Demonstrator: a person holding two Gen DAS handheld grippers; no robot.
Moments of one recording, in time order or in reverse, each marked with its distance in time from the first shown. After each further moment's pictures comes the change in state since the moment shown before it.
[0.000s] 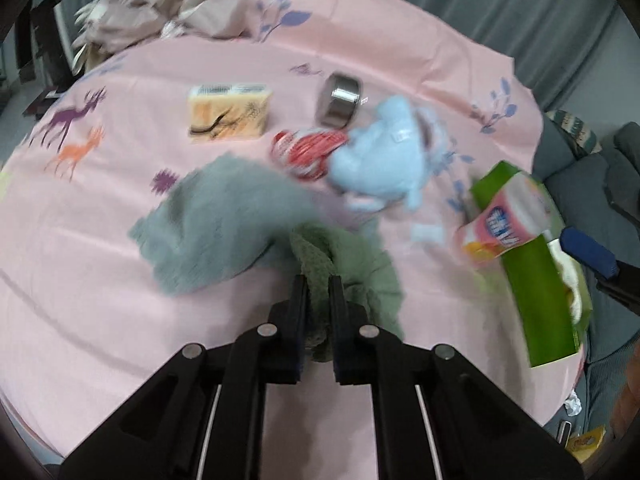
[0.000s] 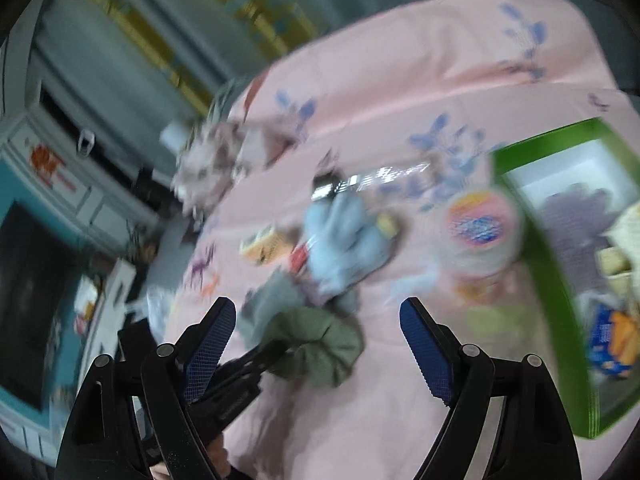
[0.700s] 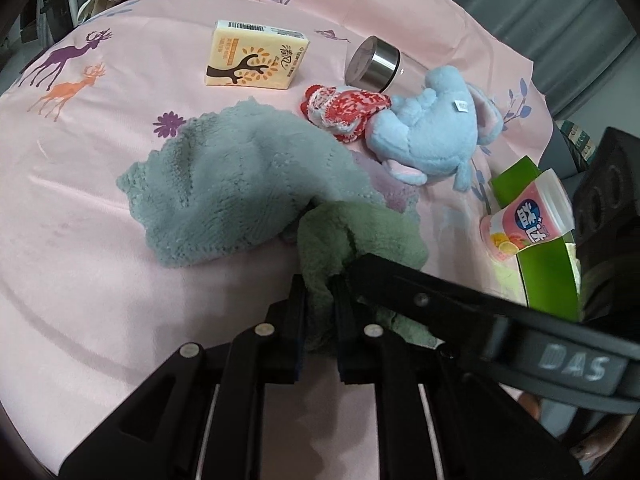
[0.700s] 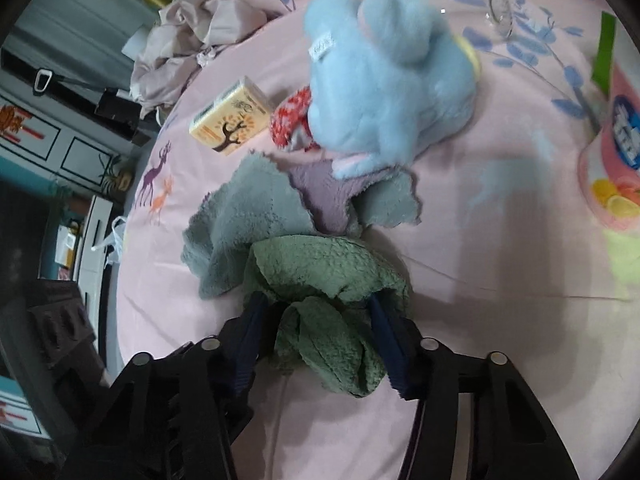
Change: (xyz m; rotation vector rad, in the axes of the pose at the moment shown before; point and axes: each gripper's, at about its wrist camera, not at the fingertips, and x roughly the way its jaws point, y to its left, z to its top) left arm 0.023 0.029 -0.012 -0.088 0.069 -0.061; right arm 0.128 -0.002 -0.037 0.047 0.259 -0.039
